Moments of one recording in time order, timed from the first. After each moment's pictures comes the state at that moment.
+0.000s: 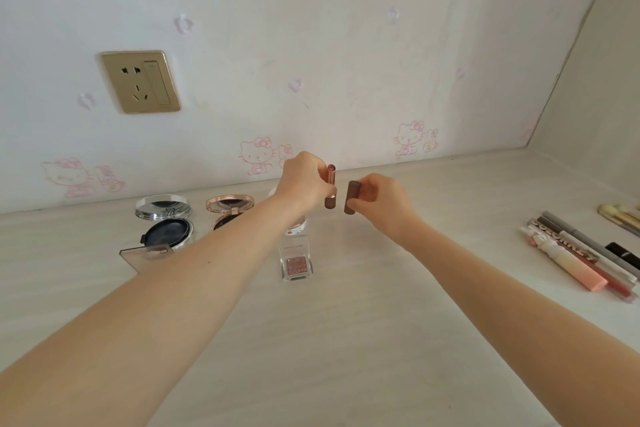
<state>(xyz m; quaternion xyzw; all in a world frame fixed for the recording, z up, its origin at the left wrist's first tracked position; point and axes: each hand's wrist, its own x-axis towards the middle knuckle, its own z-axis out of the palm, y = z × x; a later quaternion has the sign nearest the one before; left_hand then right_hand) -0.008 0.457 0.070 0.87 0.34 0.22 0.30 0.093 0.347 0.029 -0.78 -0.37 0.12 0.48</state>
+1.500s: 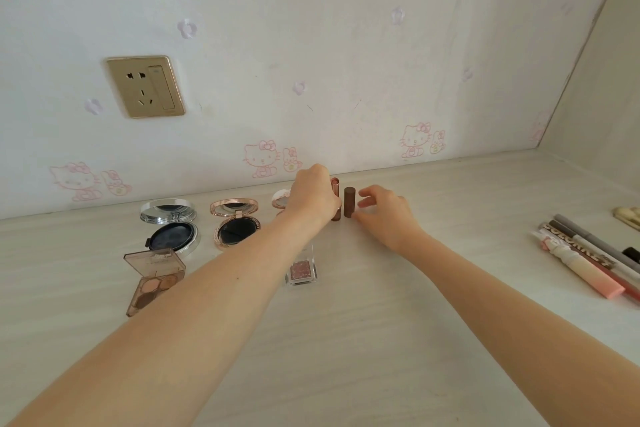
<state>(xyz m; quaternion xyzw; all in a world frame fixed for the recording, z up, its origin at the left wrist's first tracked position) 0.004 0.450 0.055 0.87 0.38 0.20 0.23 0.110 0.358 0.001 -0.83 -0.40 0.08 0.39</state>
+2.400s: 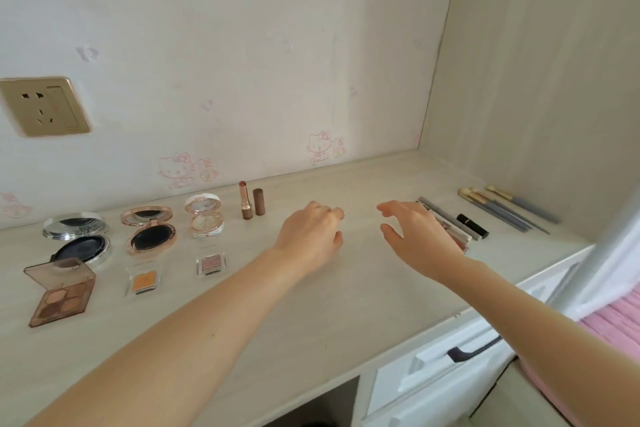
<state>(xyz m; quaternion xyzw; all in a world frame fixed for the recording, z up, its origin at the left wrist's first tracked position) 0.016 0.310 0.039 0.98 0.10 0.16 0.02 0.124 0.140 0.034 -0.87 -0.42 -0.10 0.24</state>
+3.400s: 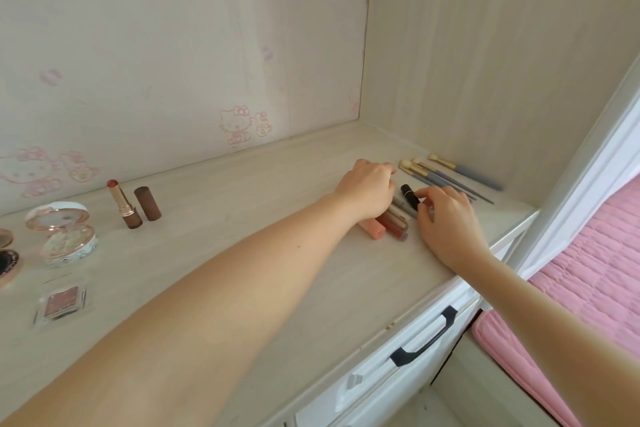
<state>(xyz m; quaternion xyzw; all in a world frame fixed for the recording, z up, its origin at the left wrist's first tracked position) 0.212 0.195 0.025 0.97 0.01 0.08 0.22 0.225 0.039 -0.014 -0.93 -0.22 -0.16 0.25</state>
